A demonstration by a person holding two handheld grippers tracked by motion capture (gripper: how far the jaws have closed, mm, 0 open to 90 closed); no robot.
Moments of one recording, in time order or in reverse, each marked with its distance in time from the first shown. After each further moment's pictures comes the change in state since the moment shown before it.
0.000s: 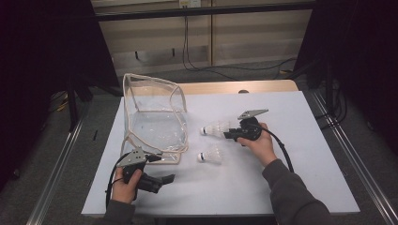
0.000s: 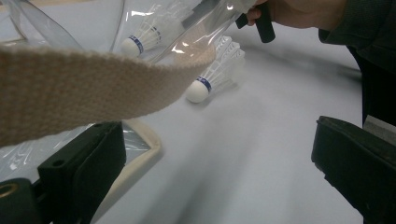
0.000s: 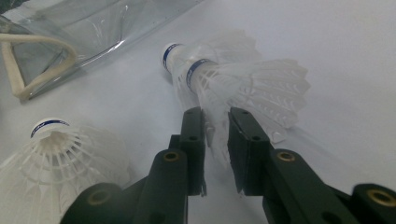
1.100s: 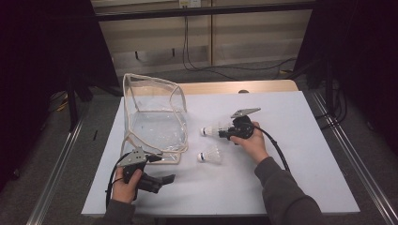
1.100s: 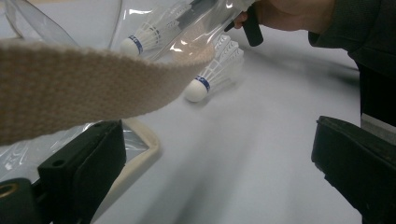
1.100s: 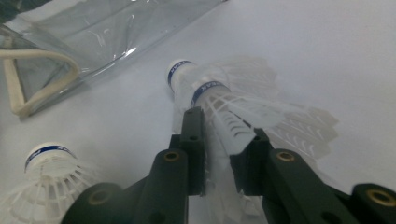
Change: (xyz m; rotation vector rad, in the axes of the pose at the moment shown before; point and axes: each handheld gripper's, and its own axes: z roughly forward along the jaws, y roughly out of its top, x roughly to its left) left arm 0.001 0.000 0.001 0.001 -0.007 -0.003; right arm 0.004 0.008 0.021 -0.006 0.023 0.007
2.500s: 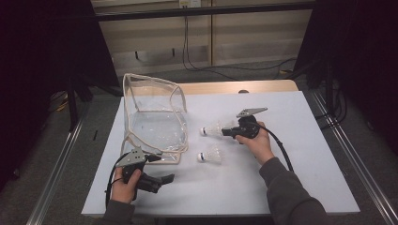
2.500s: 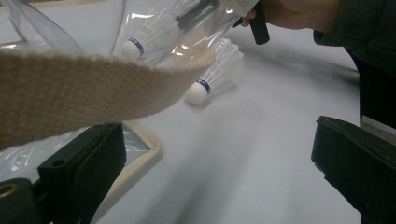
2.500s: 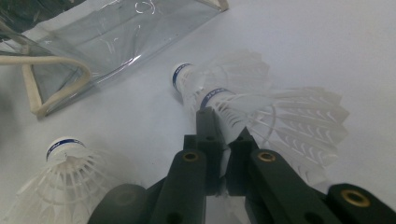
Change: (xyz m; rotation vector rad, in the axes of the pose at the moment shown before) left arm 0.000 0.001 -0.002 -0.012 0.002 0.001; right arm -0.004 -0.002 -0.016 -0.036 0.019 0.009
